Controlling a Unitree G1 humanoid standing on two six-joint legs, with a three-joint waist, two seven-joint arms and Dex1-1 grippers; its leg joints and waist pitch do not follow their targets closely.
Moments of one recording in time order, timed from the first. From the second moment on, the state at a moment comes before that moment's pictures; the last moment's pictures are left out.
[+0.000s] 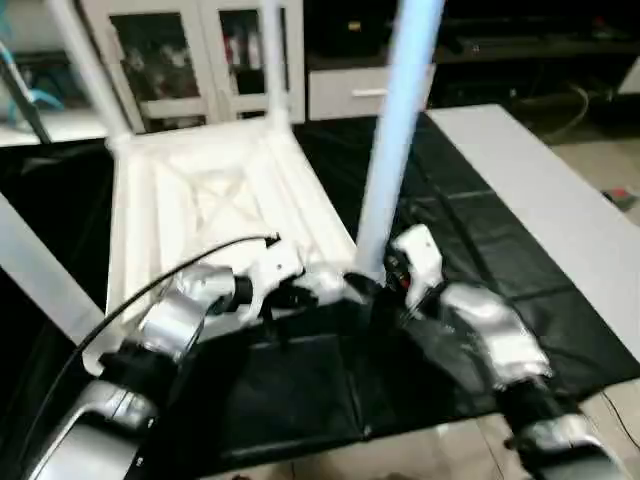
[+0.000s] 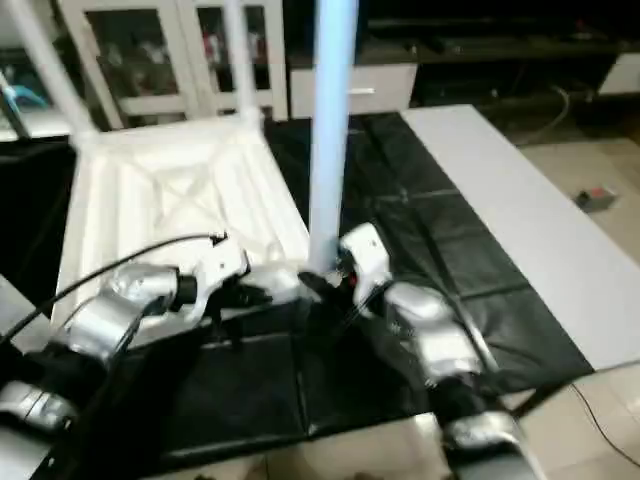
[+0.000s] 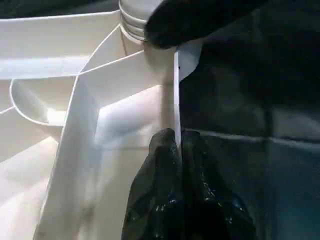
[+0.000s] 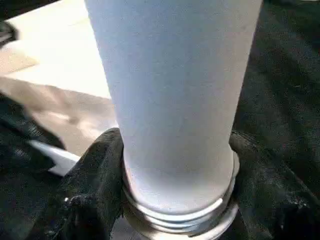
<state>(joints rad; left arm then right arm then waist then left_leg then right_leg) -0.60 0.34 -0.30 0.58 0.04 0.16 -0.95 -0.51 -0.12 0.13 0.63 0.14 0.09 0.52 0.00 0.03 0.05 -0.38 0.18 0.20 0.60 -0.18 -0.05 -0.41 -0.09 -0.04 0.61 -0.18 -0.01</state>
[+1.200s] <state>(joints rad) -0.49 0.45 -0.31 0.42 -0.01 0.12 -1.17 -0.35 -0.44 0.21 0.29 0.25 0.19 1.03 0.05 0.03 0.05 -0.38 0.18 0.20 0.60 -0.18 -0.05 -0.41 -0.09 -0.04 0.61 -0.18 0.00</state>
